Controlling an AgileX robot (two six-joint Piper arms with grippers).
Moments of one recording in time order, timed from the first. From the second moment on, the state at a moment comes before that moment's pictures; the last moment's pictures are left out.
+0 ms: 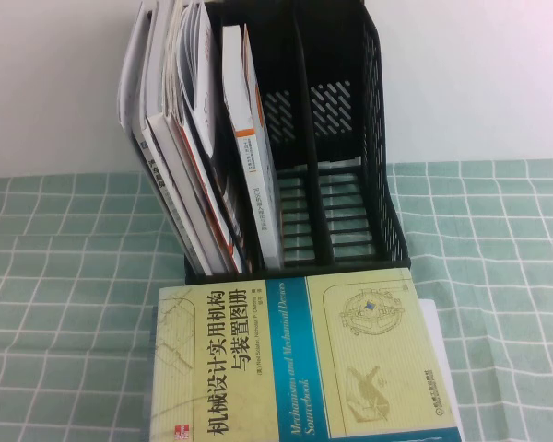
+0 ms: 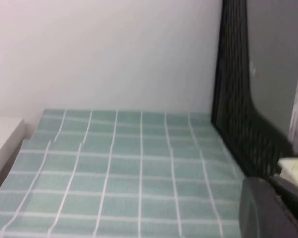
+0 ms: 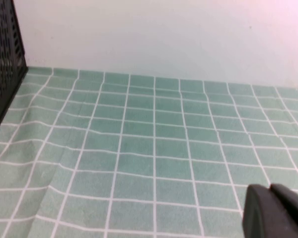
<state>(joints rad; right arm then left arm) -0.05 -0.01 0.03 -0.11 0.28 -0.01 -0.10 -0.01 0.03 0.03 0.16 -0.18</state>
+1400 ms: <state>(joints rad) -0.05 -0.01 0.03 -0.18 0.00 -0.08 -0.10 -0.01 0.03 0.02 -0.07 -0.17</state>
